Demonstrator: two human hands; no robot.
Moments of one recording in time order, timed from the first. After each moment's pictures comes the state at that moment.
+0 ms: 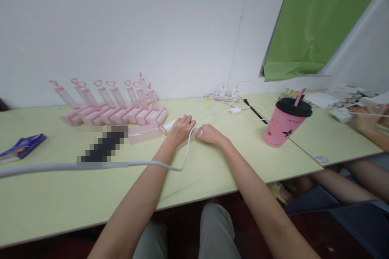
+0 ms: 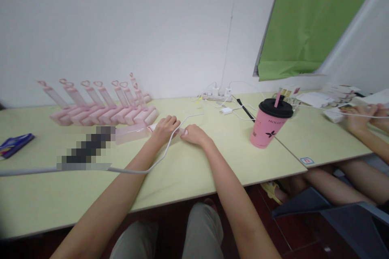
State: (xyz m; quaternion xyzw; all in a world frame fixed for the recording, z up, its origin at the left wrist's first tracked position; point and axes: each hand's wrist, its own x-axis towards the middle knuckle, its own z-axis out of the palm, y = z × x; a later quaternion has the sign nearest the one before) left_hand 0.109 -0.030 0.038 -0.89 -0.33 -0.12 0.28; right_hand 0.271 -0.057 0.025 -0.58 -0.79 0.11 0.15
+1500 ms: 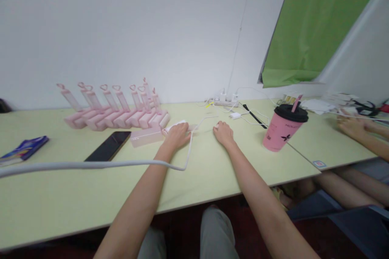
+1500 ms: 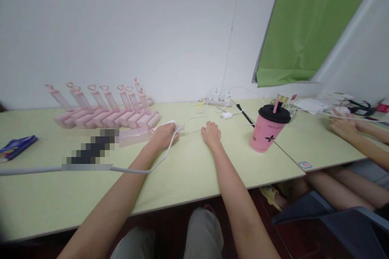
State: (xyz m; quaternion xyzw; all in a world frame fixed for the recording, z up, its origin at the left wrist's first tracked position) left_hand 0.093 -0.019 0.023 -0.87 -0.44 -0.16 0.15; right_hand 0.310 -0.042 -0.003 -0.78 -0.58 -0.01 0.22
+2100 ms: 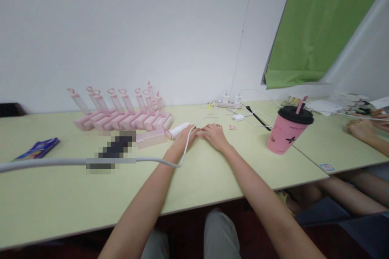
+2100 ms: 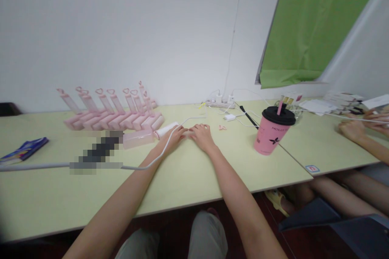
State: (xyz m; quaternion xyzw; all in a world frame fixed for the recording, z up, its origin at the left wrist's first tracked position) left_hand 0.101 -0.009 0.010 -0.92 -0.31 -0.19 0.12; right_hand 0.275 -0.048 0.001 -0.57 -0.78 -0.07 0.25
